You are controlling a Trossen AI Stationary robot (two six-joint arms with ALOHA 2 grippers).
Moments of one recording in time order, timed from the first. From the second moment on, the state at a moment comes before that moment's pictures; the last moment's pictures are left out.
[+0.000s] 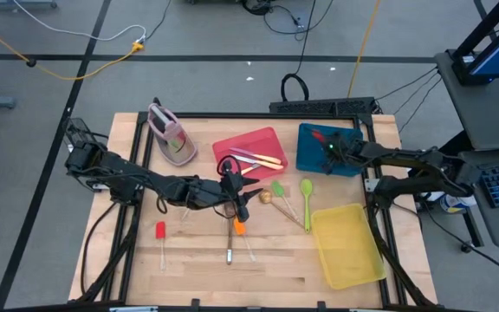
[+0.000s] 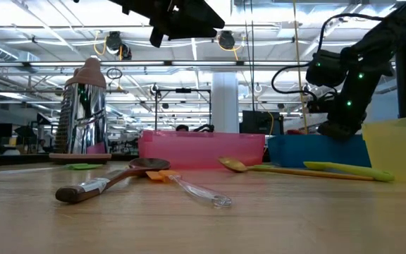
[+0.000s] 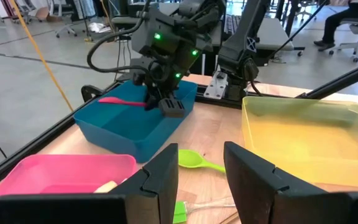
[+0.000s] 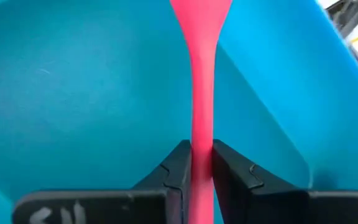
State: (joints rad) left arm -0.22 1.56 0.96 0.36 -0.52 -0.14; right arm -0.63 1.17 0.43 -0.37 0.44 0.01
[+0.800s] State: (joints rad) left arm -0.22 1.56 0.96 0.31 -0.49 -0.17; right arm -0.63 1.17 0.43 -0.25 0.31 0.00
